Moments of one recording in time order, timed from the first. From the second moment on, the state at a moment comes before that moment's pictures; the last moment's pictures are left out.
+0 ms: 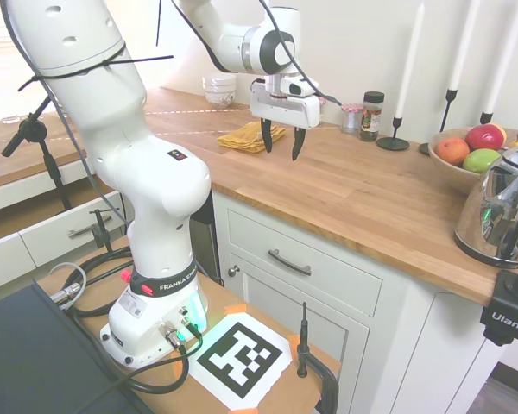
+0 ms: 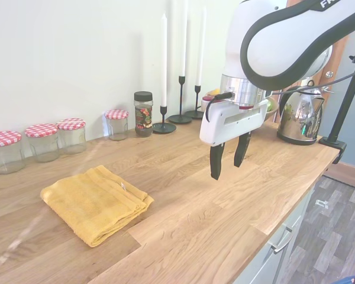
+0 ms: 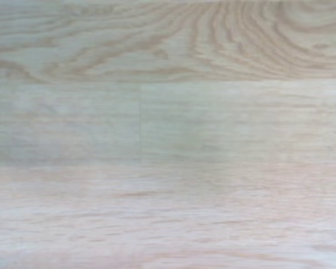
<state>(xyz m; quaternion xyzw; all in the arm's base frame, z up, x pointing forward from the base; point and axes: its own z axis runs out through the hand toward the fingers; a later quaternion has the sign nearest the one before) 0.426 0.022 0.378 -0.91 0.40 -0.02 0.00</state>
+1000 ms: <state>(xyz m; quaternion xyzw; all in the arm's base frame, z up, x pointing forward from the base) 0.479 0.080 0.393 -0.93 0.38 -0.03 0.02</state>
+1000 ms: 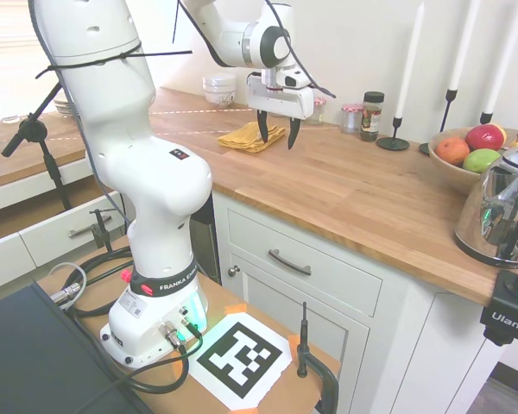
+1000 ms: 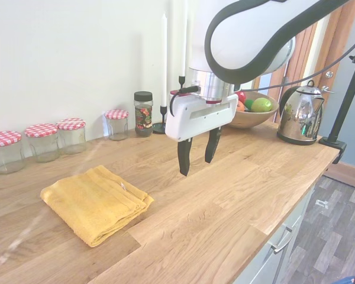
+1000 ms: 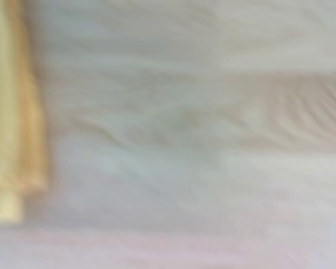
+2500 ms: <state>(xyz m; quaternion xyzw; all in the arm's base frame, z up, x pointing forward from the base) 0.543 0.253 0.358 -0.96 0.28 -0.02 -0.03</state>
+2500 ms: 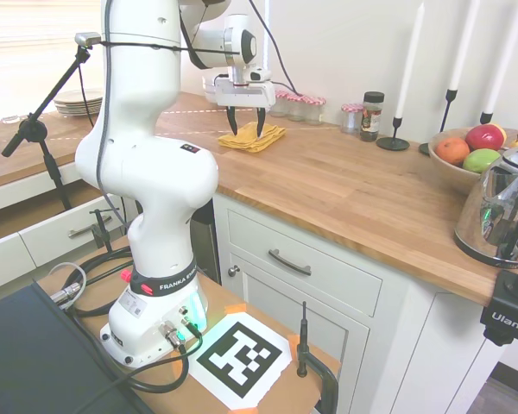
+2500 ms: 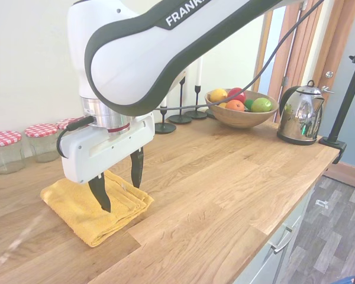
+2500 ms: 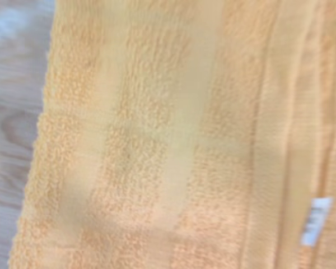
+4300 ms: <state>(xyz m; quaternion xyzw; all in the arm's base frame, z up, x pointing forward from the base) 0.543 0.271 0.331 -0.96 0.27 -0.02 -0.03</state>
